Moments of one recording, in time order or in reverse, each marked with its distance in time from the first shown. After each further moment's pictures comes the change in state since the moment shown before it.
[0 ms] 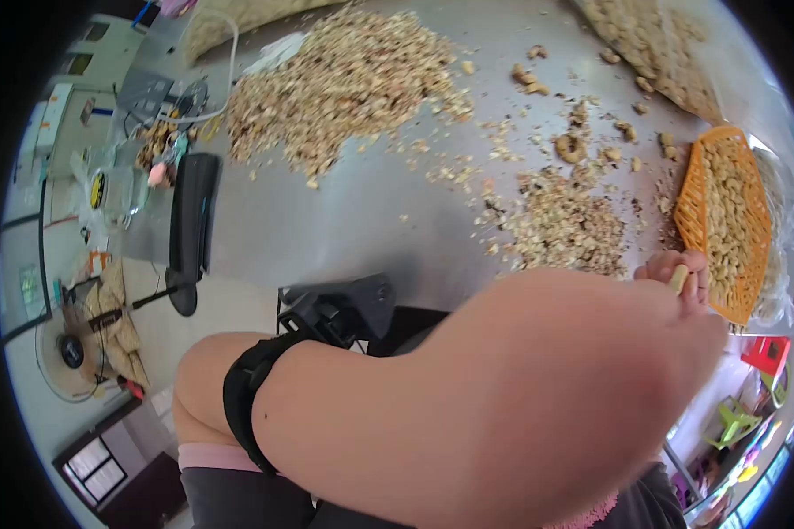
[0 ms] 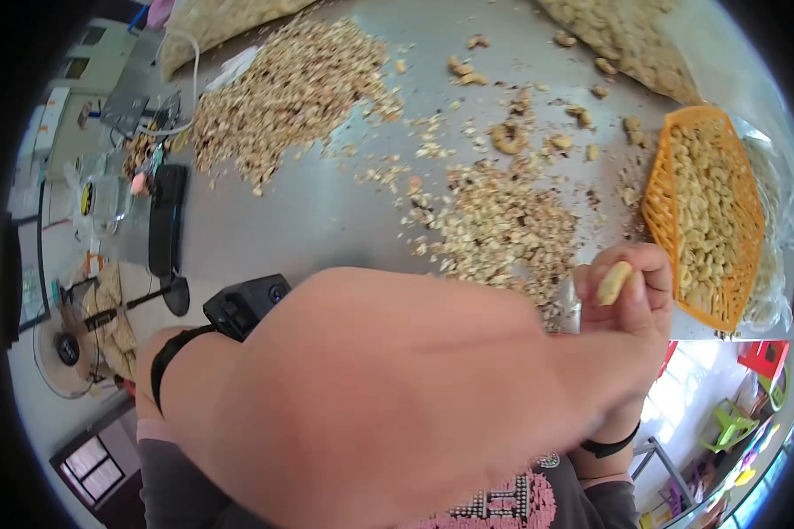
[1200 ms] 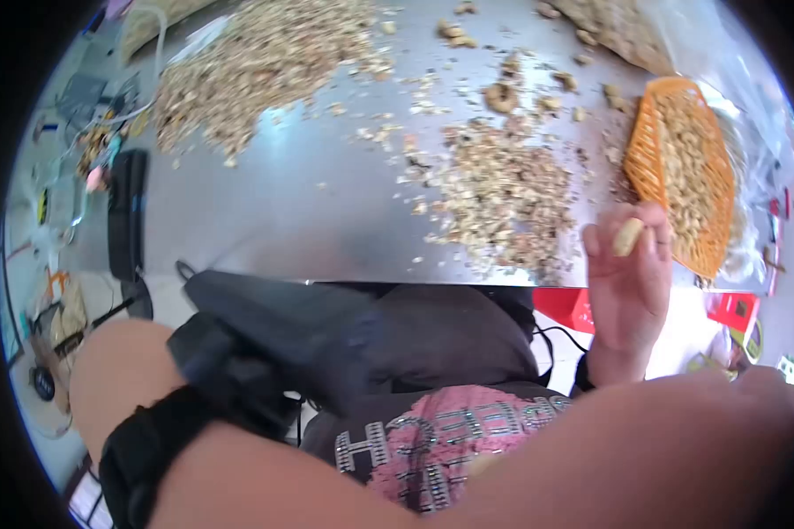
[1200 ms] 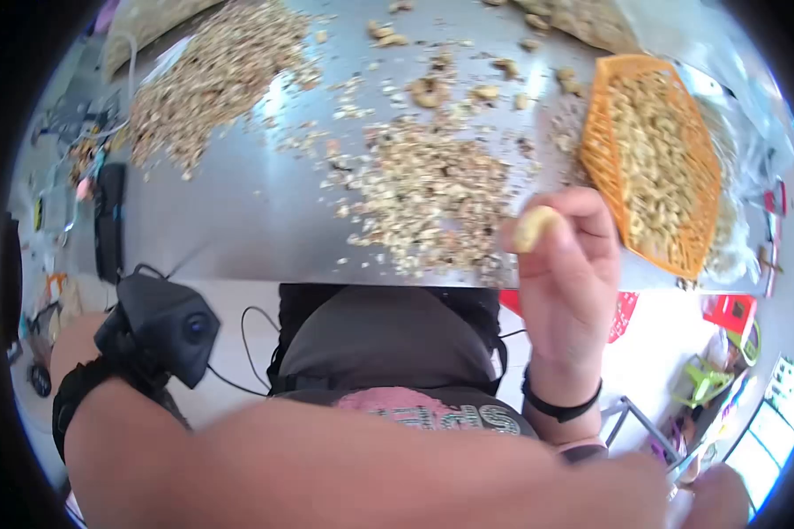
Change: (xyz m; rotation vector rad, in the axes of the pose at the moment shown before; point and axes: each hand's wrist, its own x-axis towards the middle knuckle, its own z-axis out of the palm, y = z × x) left_hand 0.010 0.023 0.050 -0.143 0.313 0.272; right_hand -0.008 -0.003 0.006 -0.017 -0.029 -0.011
